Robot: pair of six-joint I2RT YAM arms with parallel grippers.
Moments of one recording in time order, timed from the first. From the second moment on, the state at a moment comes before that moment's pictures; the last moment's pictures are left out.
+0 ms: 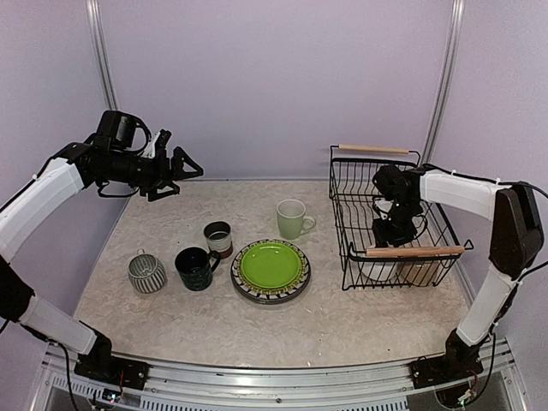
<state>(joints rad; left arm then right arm) -0.33 1.38 1.41 -0.70 0.48 -0.49 0.38 1.72 1.32 -0.97 0.11 0.20</state>
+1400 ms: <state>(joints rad) -0.31 1.38 1.38 -0.66 0.59 -0.53 0.25 1.68 1.13 -0.49 0.04 0.90</state>
